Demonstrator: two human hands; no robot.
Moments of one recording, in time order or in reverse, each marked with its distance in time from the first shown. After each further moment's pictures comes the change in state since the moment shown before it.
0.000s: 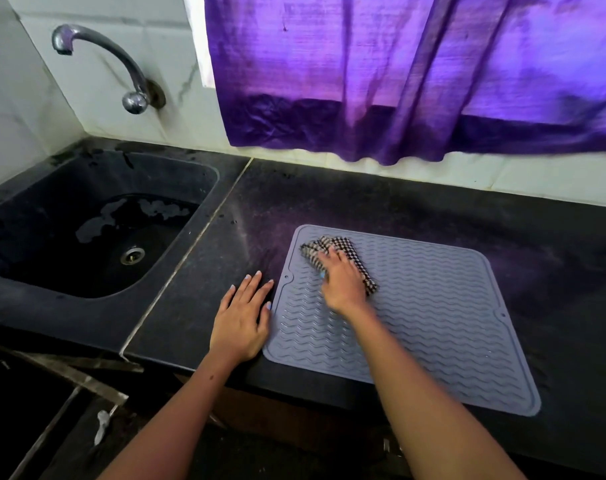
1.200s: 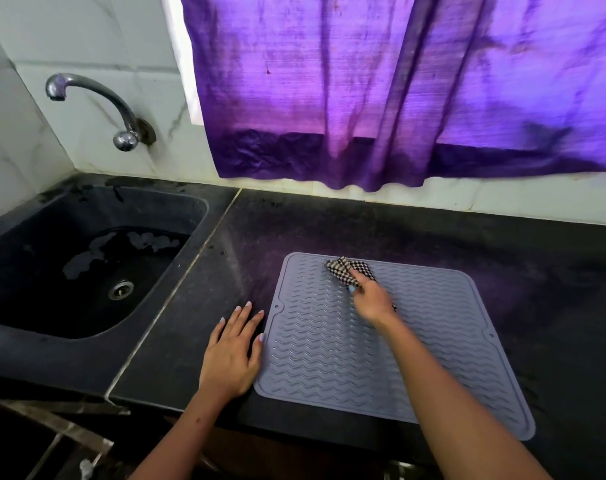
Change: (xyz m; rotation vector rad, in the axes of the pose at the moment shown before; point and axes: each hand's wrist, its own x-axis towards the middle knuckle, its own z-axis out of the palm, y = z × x) left_hand 0.001 -0.003 0.003 0.000 -0.001 -0.002; right_hand 0.020 0.062 -0.034 0.313 -0.060 0.218
